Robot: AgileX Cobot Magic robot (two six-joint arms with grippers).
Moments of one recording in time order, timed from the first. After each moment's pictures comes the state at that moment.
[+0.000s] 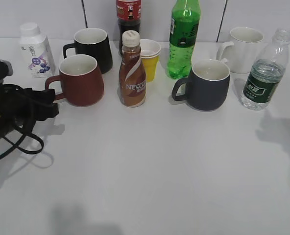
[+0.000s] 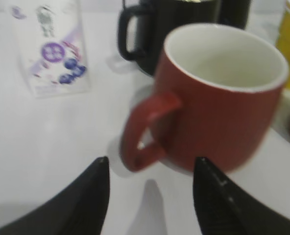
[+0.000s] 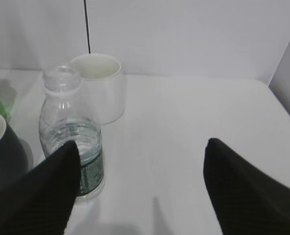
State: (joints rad) left arm -0.40 1.68 -0.45 -0.25 -0.80 0.01; right arm -0.02 0.99 -0.40 0.12 -0.29 -0.14
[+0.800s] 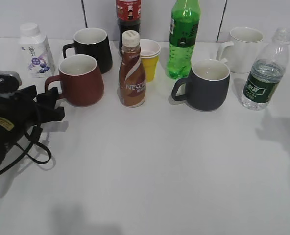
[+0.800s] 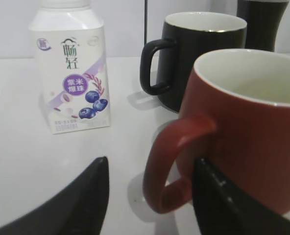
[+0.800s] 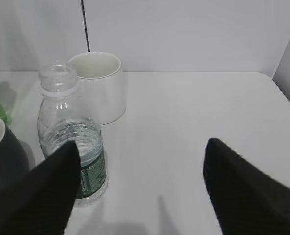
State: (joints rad) left arm -0.40 1.93 -0.46 -0.25 -1.21 0.01; right arm -0.02 1.02 -0.40 0.12 -0.31 -0.09
